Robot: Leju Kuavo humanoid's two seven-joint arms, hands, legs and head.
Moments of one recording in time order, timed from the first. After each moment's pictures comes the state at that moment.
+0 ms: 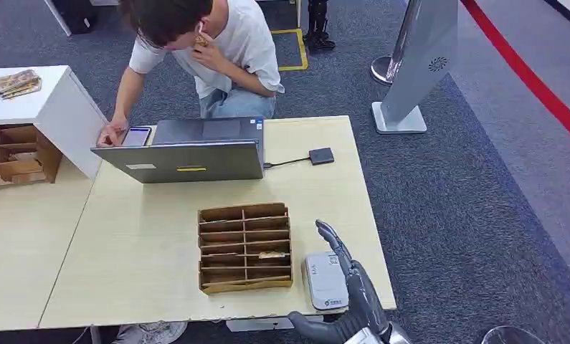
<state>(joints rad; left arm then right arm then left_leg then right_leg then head) -0.04 -0.11 -0.25 -0.23 0.43 0.21 -0.28 0.12 -0.18 0.65 -1.76 0.32 -0.33 -0.41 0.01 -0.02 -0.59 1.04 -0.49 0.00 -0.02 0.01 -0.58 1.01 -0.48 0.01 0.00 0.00</state>
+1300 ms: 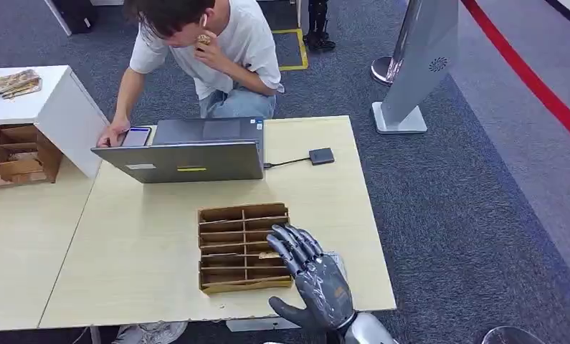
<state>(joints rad) -0.05 -0.11 -0.25 -0.23 0.38 0.19 -0.22 -0.08 -0.19 0.87 -1.57 0.98 -0.48 -0.10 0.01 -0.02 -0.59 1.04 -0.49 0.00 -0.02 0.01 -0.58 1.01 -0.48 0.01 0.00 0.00</state>
